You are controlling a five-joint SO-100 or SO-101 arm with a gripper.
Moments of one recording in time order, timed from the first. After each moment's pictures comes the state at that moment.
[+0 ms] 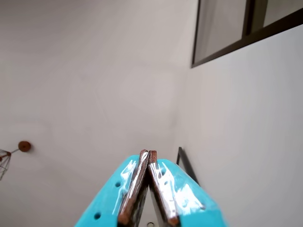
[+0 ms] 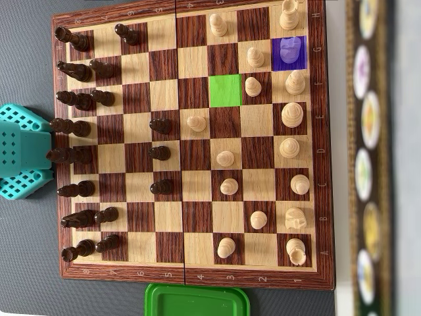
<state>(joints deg) 0.2 192.1 179.9 -103.4 85.7</state>
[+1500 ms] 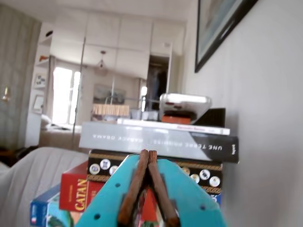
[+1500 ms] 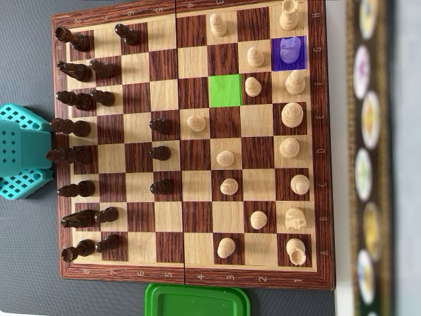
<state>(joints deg) -5.0 192.1 148.3 7.5 85.7</state>
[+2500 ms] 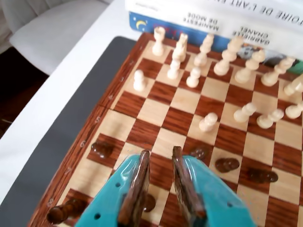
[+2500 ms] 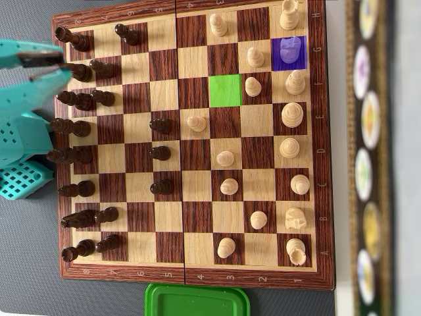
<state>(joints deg) -21.0 187.0 147.0 71.2 91.7</state>
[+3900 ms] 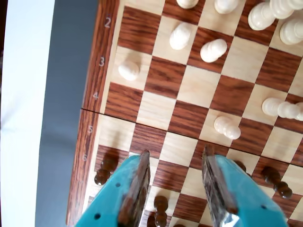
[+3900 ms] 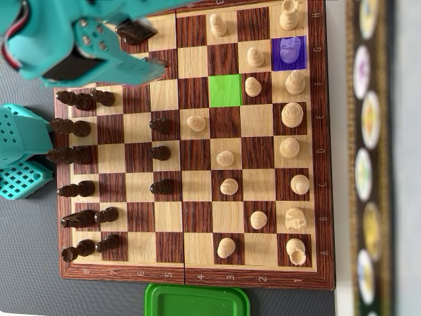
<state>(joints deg) -21.4 102.0 91.4 75.1 97.5</state>
